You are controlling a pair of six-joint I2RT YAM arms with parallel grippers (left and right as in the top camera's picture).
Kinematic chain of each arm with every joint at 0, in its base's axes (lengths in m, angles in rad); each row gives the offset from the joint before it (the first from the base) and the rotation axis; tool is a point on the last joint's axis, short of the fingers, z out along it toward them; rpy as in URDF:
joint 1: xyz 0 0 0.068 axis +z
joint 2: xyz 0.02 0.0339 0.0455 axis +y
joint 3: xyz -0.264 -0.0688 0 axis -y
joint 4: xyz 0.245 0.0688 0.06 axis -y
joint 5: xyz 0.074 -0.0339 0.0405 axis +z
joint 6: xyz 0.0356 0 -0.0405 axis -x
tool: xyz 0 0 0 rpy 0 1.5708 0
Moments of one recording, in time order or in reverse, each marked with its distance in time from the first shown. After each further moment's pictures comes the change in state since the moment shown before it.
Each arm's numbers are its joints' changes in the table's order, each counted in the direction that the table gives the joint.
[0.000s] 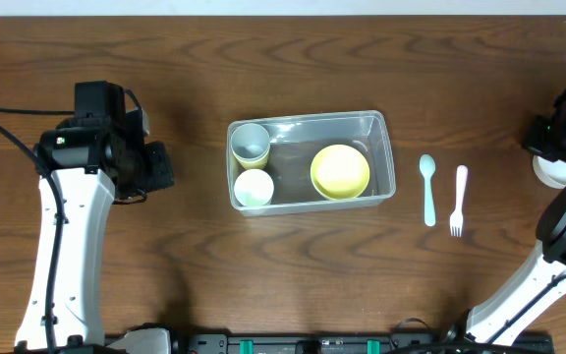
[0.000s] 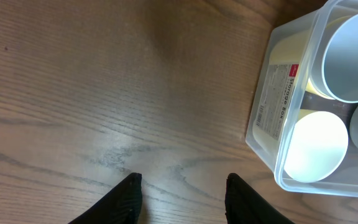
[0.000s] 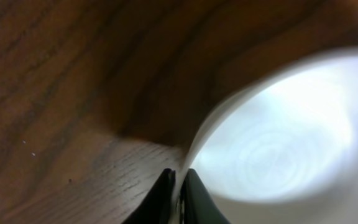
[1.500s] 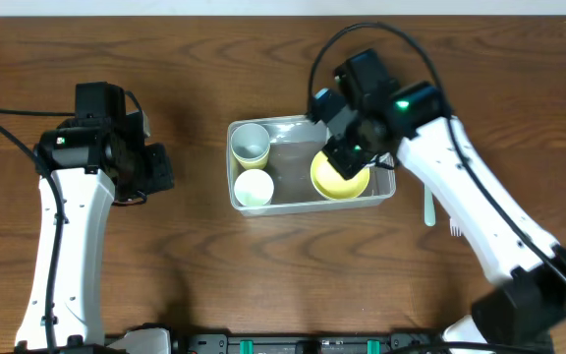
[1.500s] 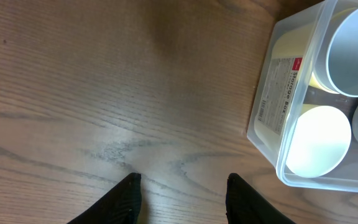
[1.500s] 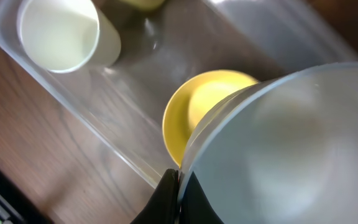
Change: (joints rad) left arm 0.000 0.000 0.000 -0.018 0.000 0.000; right arm 1.013 -0.405 0.019 -0.420 0.227 0.277
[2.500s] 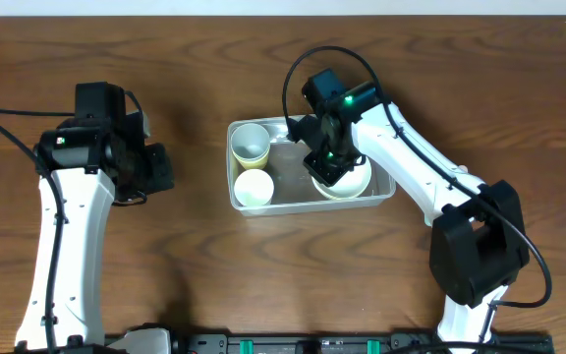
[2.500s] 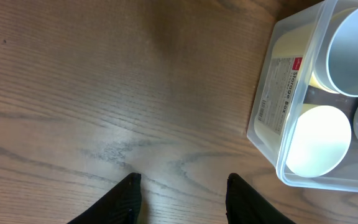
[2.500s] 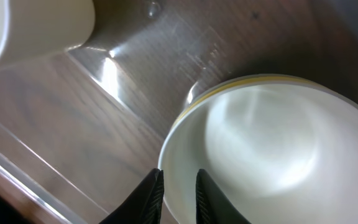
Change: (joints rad) left arm 0.000 0.000 0.000 -0.001 0.000 0.000; right arm 0.029 0.230 0.000 0.028 -0.005 0.007
